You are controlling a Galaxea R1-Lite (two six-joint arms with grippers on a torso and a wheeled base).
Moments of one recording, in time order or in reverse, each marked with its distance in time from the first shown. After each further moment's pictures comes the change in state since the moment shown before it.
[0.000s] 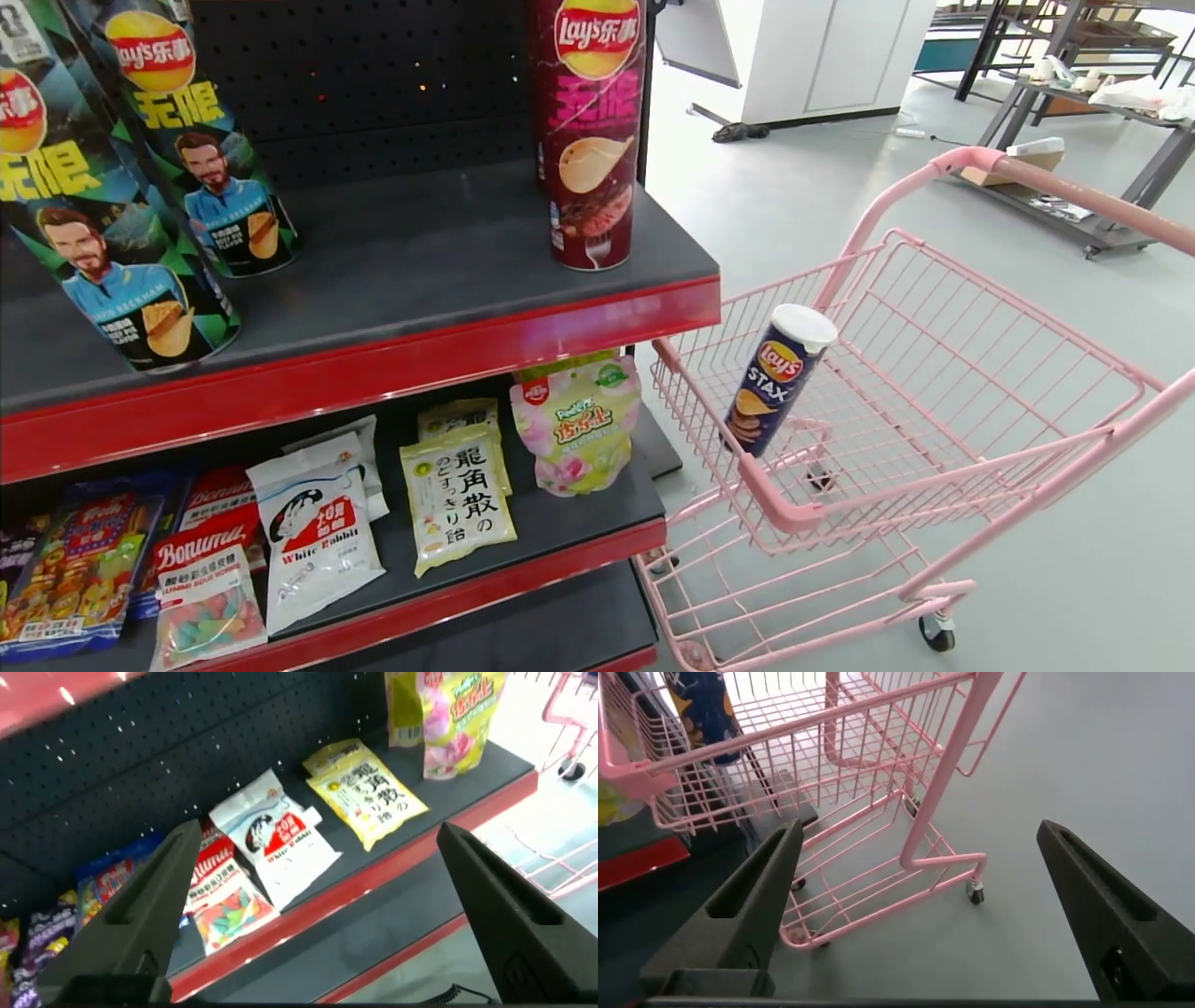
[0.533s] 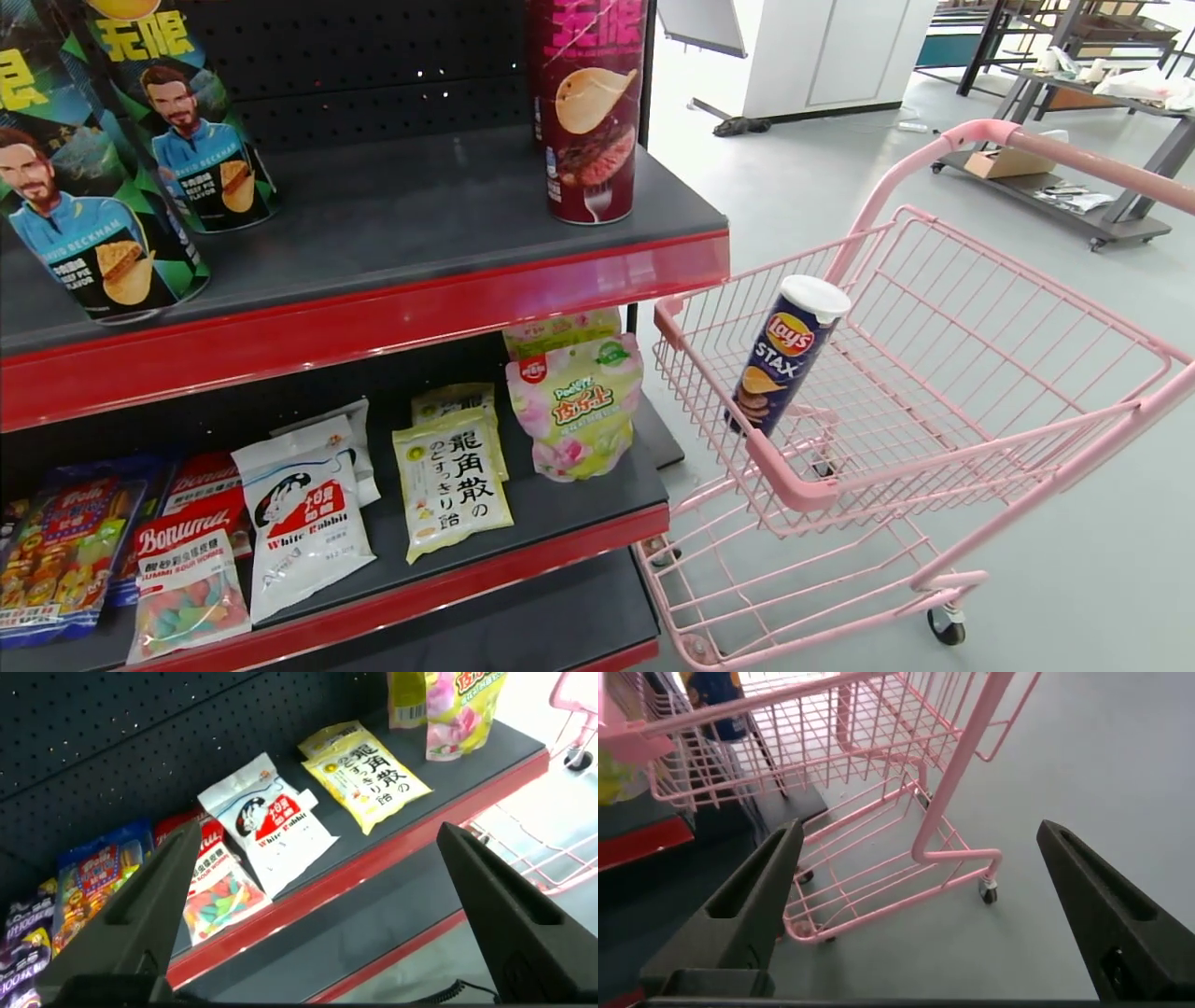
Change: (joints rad) left arm 0.000 0.000 0.000 -0.001 0.001 -0.001; right arm 0.013 0.014 -0.034 -0.003 0.048 -0.001
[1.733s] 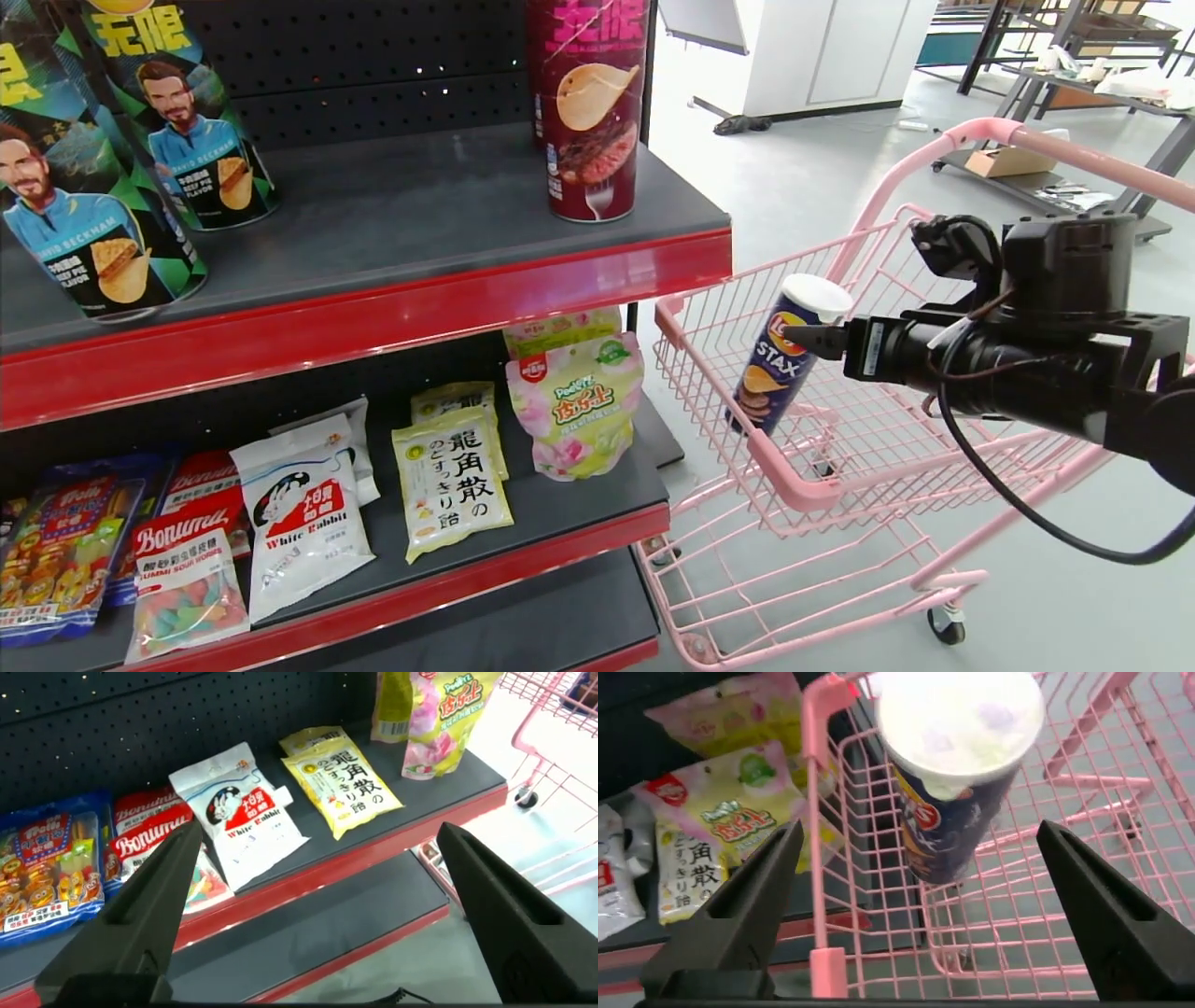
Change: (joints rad) left arm 0.000 0.003 0.003 0.001 -0.014 -0.183; right arm 0.103 1.539 -0.757 -0.536 0.333 0.165
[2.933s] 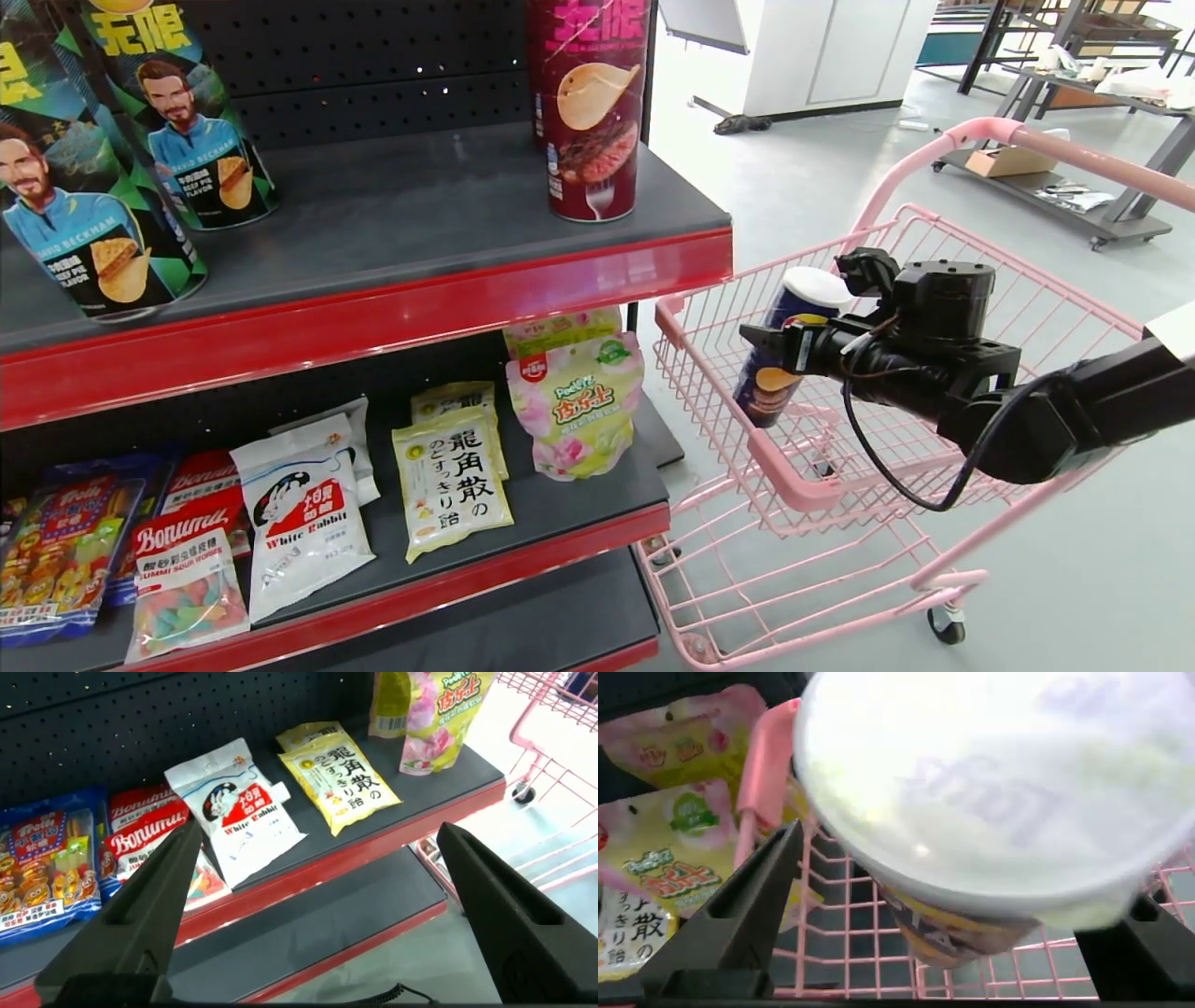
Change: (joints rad) left arm 0.000 0.004 0.006 0.000 -0.004 0.000; right arm -0.074 0.349 -0.074 -0.400 0.117 -0.069
